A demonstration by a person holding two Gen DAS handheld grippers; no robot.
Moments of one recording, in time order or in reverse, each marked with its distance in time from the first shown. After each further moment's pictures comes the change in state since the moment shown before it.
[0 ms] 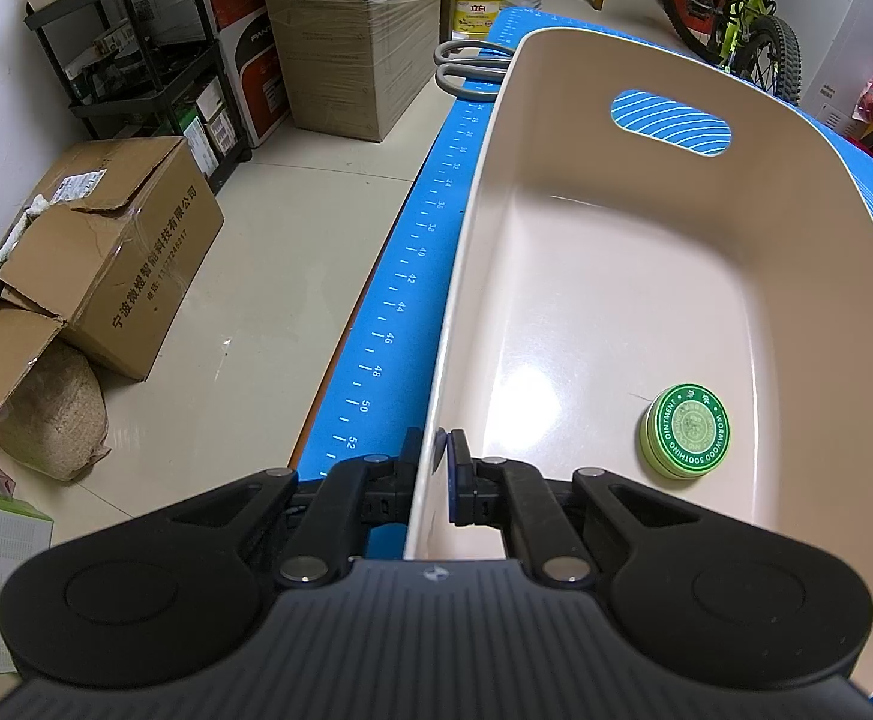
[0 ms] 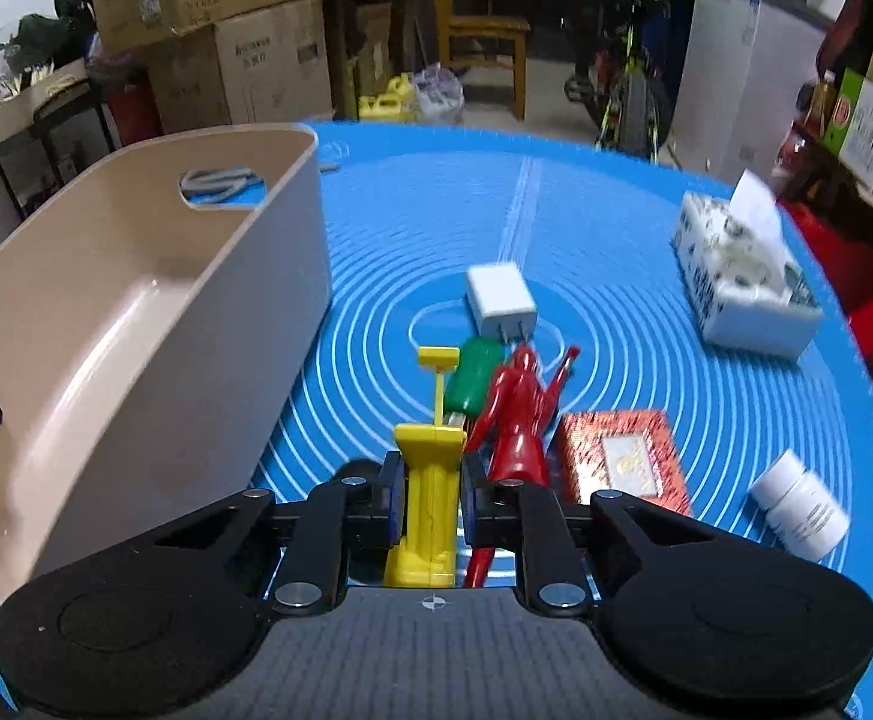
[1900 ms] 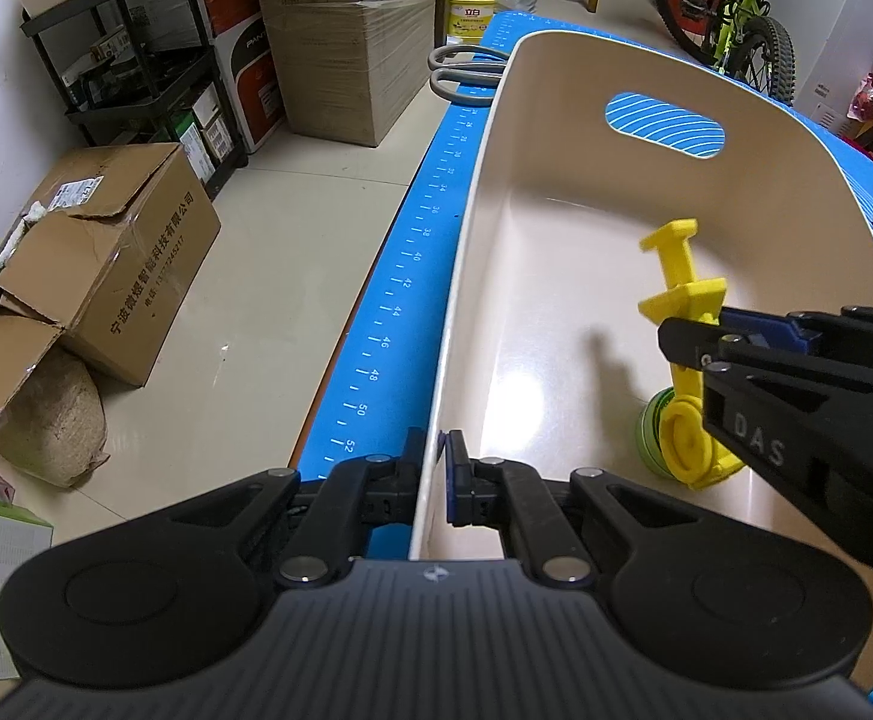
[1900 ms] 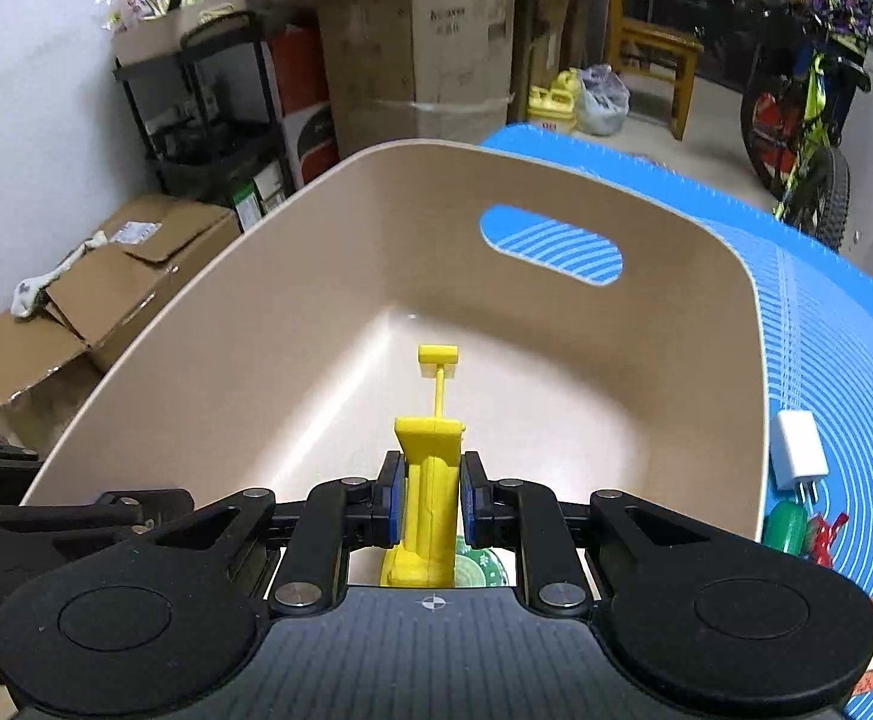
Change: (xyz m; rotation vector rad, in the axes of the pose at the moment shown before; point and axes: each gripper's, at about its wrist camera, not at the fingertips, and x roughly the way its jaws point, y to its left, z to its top) left arm -0.003 0.000 -0.001 0.010 -0.008 -0.007; right arm 0.039 0.160 0.066 -0.196 0.086 0.177
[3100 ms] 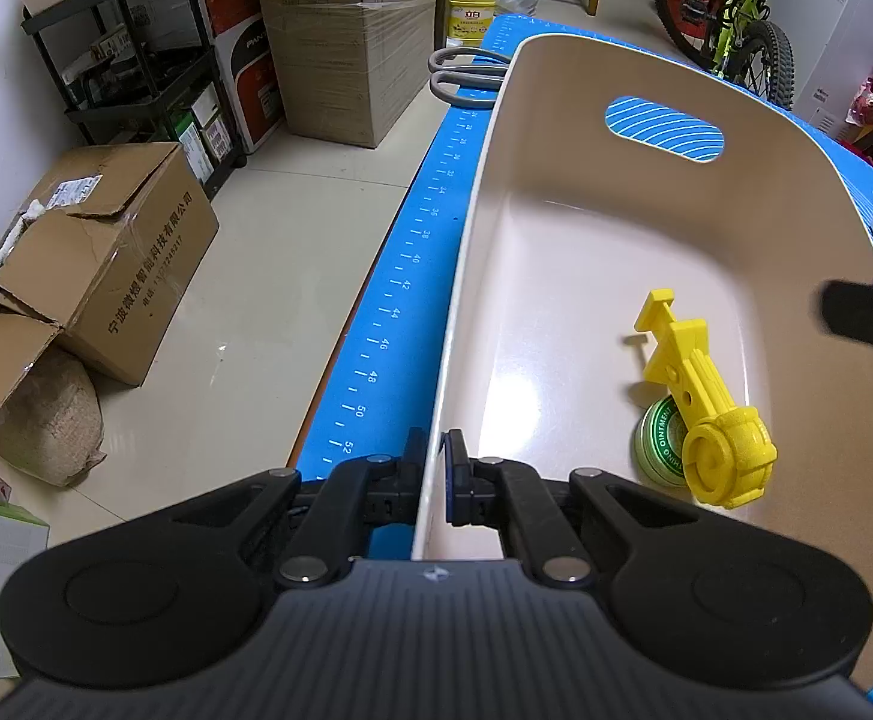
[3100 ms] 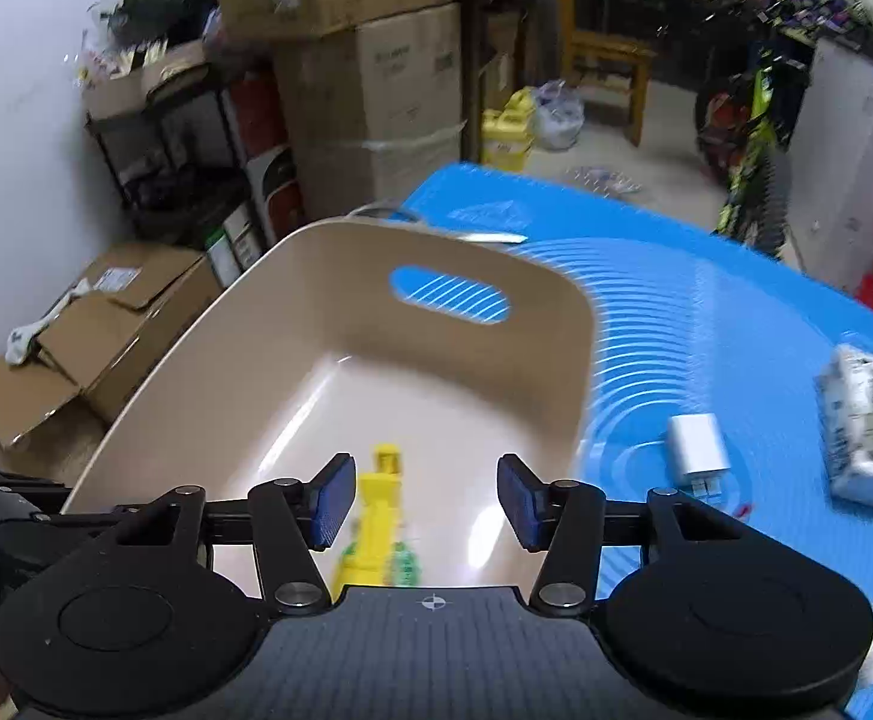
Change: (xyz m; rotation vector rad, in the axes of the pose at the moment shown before) left arm 0.000 0.003 0.000 -0.005 -0.006 -0.008; right arm -0.073 -0.049 0.007 0.065 -0.058 -0.039
